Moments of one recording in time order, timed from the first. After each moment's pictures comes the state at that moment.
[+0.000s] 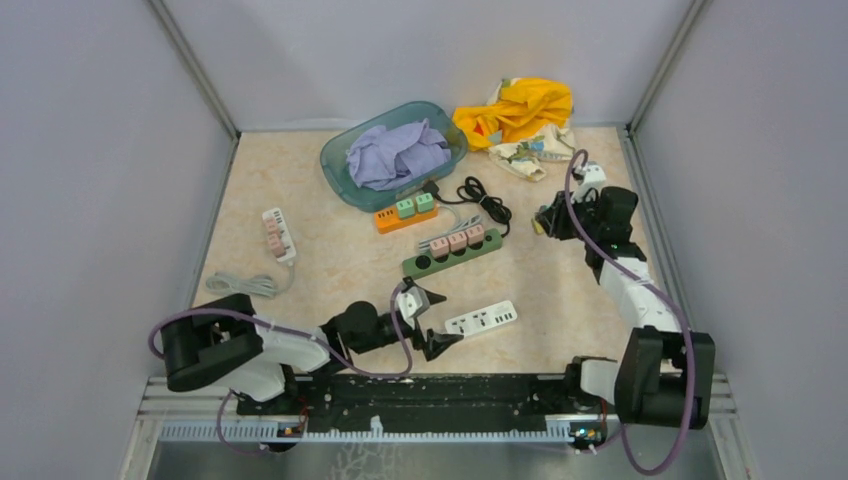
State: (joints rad) left arm -1.18 1.45 0.25 1.16 0.04 -0.10; right arm -0.07 1.19 0.69 0.03 -0.50 0.00
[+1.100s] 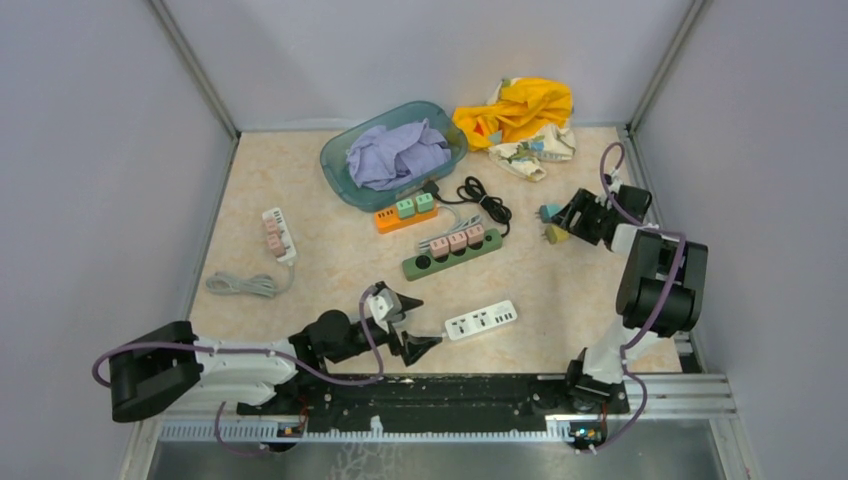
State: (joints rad) left arm -1.18 1.09 0.12 0.94 -0.03 -0.17; right arm -0.29 1.70 0.84 0.10 -0.55 0.28
